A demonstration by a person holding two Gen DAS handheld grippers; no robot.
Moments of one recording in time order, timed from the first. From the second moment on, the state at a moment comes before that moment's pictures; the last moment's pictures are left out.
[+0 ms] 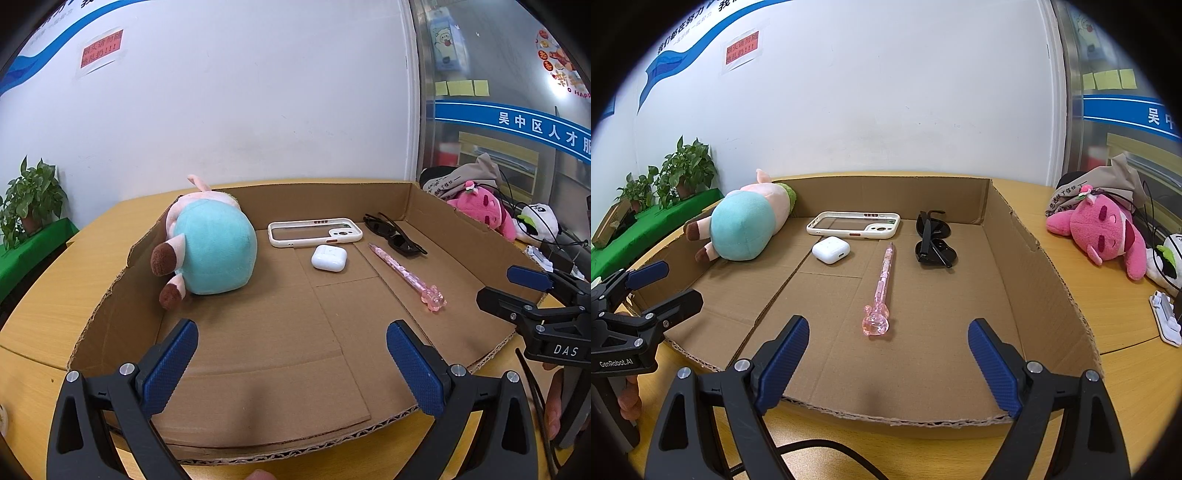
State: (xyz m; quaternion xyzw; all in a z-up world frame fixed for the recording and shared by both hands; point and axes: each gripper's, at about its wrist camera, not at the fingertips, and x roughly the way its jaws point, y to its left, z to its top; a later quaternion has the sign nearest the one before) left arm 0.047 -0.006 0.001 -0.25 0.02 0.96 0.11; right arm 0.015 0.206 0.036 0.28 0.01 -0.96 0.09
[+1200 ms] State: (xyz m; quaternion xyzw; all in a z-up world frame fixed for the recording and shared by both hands) left arm 0.048 -0.005 0.001 -0.25 0.02 0.96 0.12; right arm 0.015 0.207 0.036 0.28 0.01 -0.96 0.09
